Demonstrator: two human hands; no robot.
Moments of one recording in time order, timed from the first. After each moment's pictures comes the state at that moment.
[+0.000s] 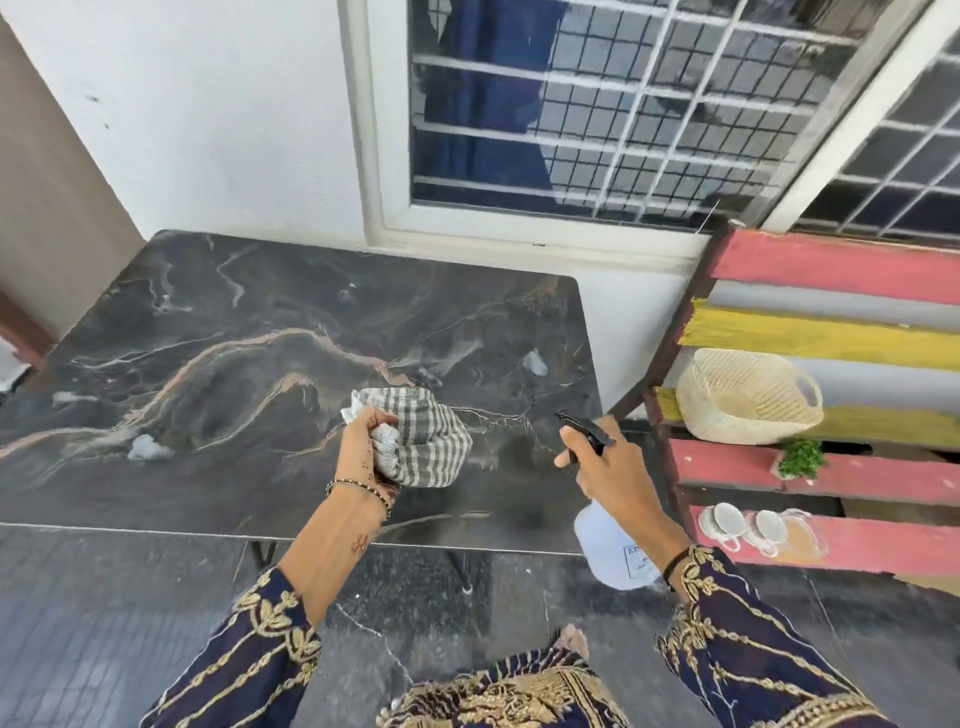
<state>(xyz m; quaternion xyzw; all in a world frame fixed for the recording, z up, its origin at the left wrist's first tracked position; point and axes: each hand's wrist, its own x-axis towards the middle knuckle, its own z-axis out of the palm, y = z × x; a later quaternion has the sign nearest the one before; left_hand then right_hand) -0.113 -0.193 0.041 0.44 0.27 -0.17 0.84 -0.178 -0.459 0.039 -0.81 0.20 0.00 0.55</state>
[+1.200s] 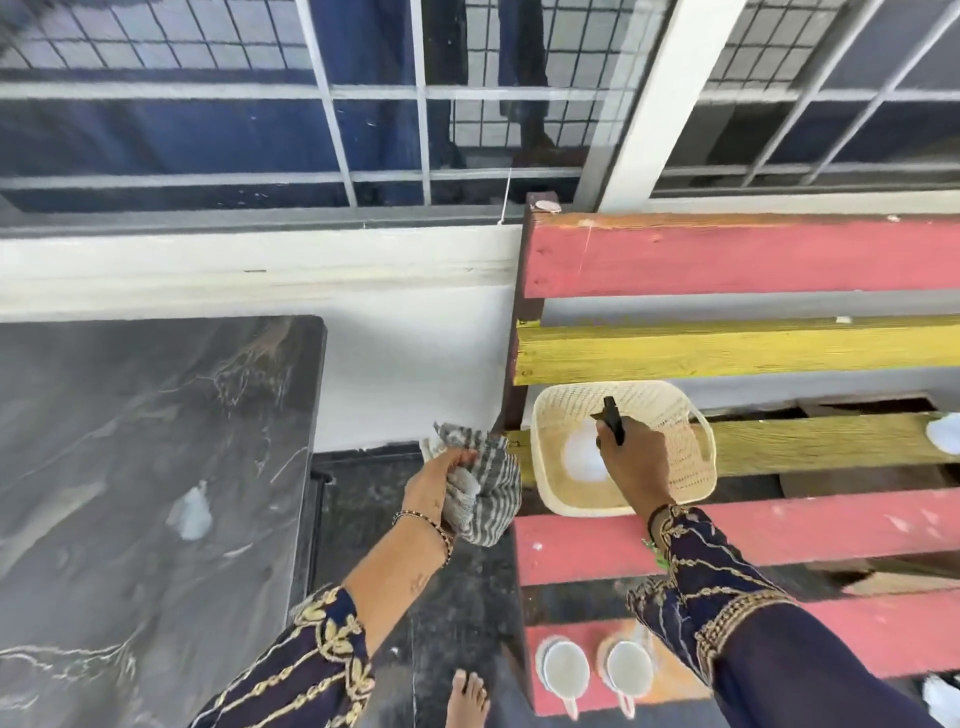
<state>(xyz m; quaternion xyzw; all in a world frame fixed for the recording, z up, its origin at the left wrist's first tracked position) 0.065 -0.730 -0.074 0.55 0.31 -0.34 0.69 0.034 -1.003 -0.158 -0.90 0.33 -0.04 0.29</state>
